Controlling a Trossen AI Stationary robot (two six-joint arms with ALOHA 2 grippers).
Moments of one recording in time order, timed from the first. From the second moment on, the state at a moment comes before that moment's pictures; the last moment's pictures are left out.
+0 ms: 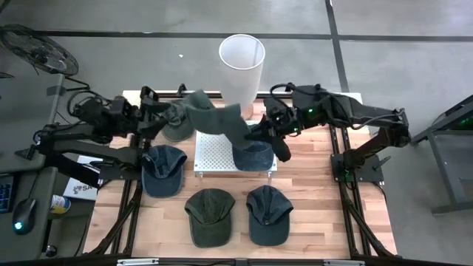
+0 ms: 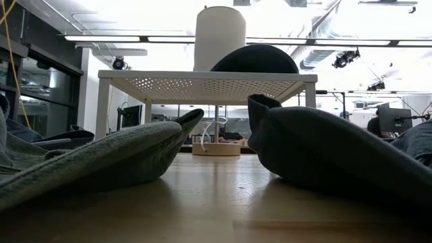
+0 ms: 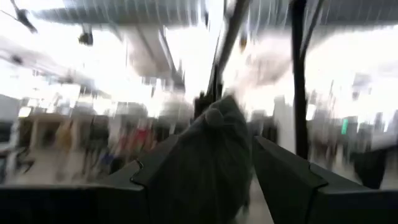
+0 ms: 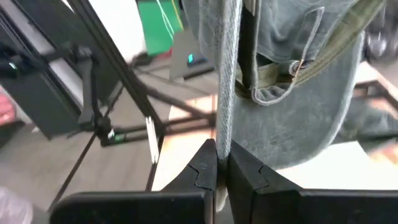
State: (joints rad) left arm 0.00 0.65 0.87 0.27 -0.01 0.01; right arm 0.01 1.47 1.78 -0.62 -0.17 0.30
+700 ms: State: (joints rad) left arm 0.00 0.96 1.45 -0.59 -0.03 0.26; right arm 0.01 1.49 1.78 -0.68 -0.21 0.32
